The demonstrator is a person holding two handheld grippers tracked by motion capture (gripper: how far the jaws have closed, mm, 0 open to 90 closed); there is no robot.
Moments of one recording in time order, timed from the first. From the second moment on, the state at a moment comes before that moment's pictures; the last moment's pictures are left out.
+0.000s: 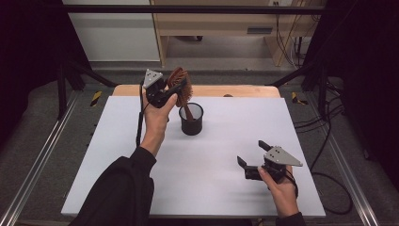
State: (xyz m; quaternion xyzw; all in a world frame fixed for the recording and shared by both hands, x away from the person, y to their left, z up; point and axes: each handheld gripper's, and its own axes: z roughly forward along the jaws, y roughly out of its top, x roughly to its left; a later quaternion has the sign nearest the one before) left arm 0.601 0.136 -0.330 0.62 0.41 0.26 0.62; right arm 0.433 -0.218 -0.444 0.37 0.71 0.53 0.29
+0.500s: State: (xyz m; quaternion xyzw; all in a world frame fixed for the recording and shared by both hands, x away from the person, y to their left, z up) left arm 0.602 0.134 -0.334 0.62 0.41 0.26 0.61; right arm 0.433 -0.218 -0.444 0.36 0.71 0.53 0.29
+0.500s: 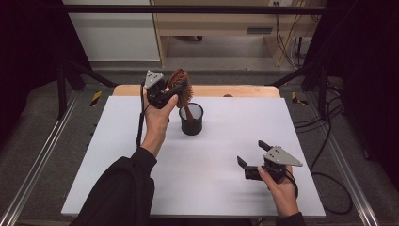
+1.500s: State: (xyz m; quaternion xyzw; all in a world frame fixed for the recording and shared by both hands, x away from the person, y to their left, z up) left arm 0.603 0.135 -0.342 0.63 0.42 0.26 0.61; right arm 0.433 -0.216 -0.446 0.37 0.71 0.53 0.29
